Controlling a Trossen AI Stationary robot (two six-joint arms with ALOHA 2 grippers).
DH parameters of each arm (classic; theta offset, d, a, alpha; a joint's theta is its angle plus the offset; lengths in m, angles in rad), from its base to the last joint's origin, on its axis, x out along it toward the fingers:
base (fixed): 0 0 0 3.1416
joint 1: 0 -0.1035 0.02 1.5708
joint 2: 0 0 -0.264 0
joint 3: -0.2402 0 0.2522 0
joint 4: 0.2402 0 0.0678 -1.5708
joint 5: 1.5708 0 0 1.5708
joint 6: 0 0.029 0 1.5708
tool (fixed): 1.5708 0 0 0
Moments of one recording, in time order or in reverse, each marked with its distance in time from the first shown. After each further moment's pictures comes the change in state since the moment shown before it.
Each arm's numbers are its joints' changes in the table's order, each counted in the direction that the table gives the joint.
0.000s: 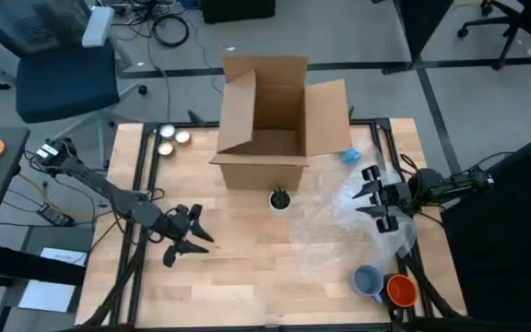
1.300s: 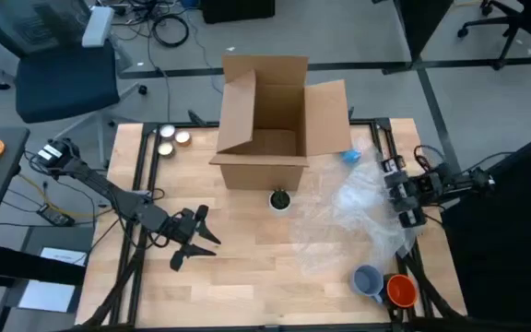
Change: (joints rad) left arm -0.002 0.091 -0.075 -0.008 -0.016 0.120; right arm 0.017 0.008 0.000 -0.500 -0.135 0.159
